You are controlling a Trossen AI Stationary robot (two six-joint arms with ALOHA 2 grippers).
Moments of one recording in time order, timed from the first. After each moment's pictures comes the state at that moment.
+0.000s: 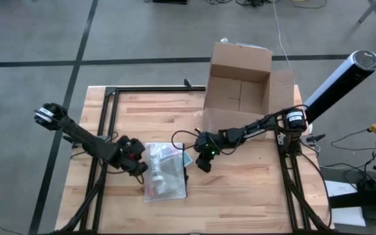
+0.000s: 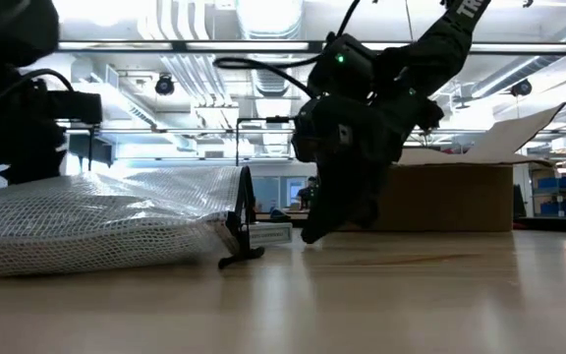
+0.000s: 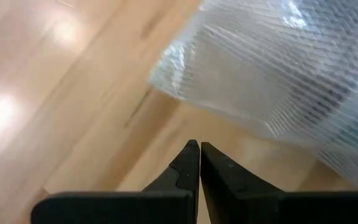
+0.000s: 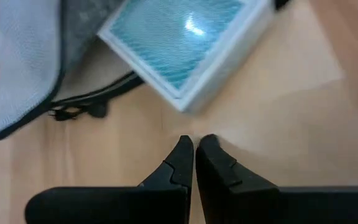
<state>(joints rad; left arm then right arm) -0.47 1.24 0.53 -0.73 -0.52 -1.08 0.00 1.89 0.97 0.09 -0.33 0.46</state>
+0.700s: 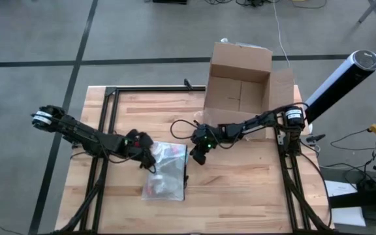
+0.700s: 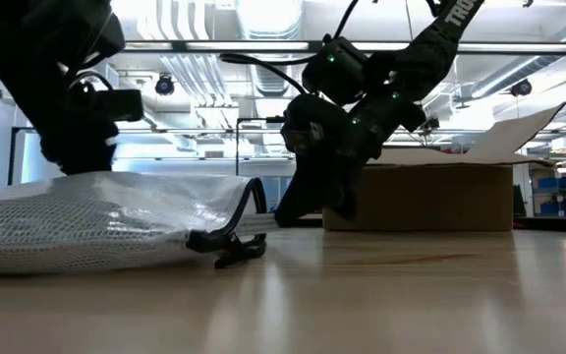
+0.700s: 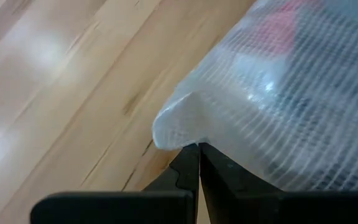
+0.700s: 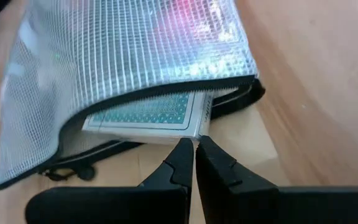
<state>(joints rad) -0.27 1.24 0.53 -0.48 -0.49 -0.75 -0.07 1.90 0.99 0.18 -0.29 0.45</state>
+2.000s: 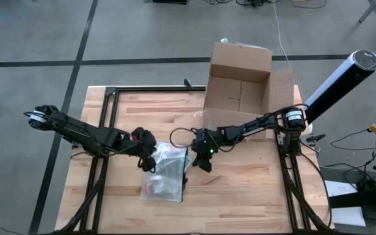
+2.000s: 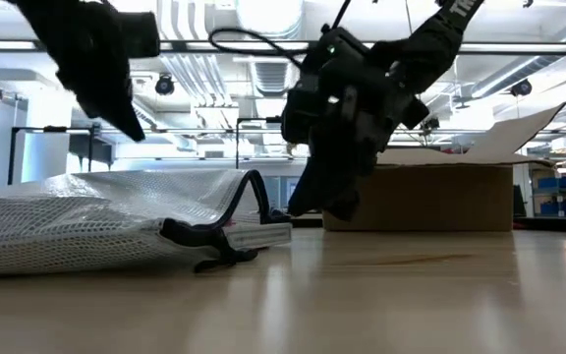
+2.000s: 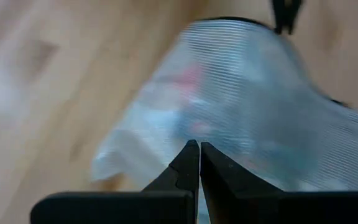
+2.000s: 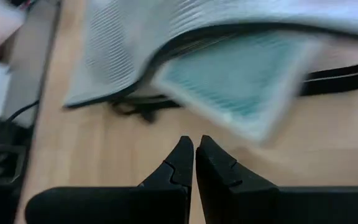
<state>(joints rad) -0.27 1.16 0.77 -0.62 -0.32 -0.60 0.01 1.90 1.01 0.11 -0.54 0.33</state>
